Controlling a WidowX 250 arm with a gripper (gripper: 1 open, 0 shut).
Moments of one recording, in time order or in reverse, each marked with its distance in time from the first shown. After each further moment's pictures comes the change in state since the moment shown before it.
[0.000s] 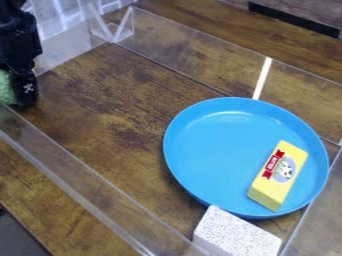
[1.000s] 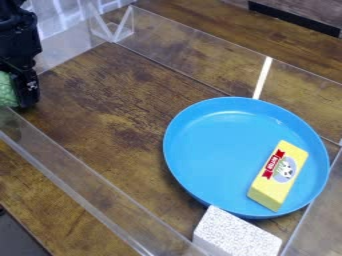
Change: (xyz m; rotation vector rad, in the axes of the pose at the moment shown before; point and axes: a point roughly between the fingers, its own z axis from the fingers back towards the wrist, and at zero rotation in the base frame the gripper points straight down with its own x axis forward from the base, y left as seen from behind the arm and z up) arm -0.002 -0.009 0.005 -0.067 0.030 0.109
